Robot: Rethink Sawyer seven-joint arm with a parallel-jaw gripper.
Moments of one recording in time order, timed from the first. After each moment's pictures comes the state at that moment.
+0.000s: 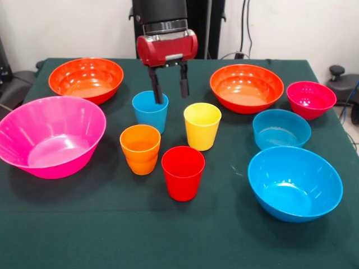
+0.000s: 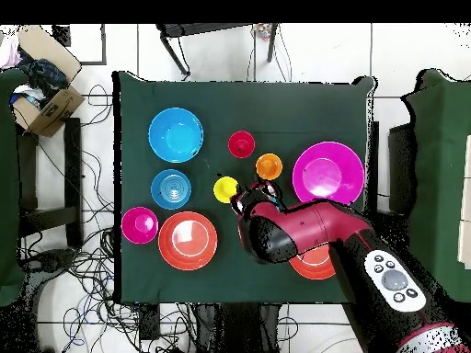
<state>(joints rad) -0.76 -0.73 0.58 1.94 -0.81 0.15 1.57</state>
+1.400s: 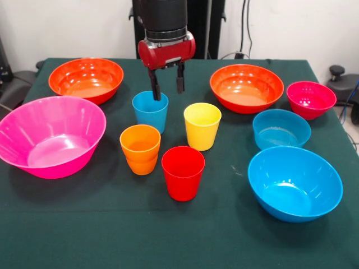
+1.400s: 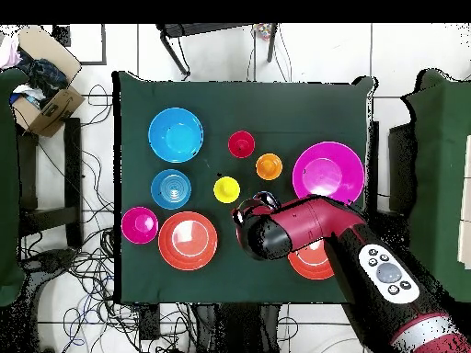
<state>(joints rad) -0.76 -0.70 0.59 1.93 -0.82 0.40 1.57</state>
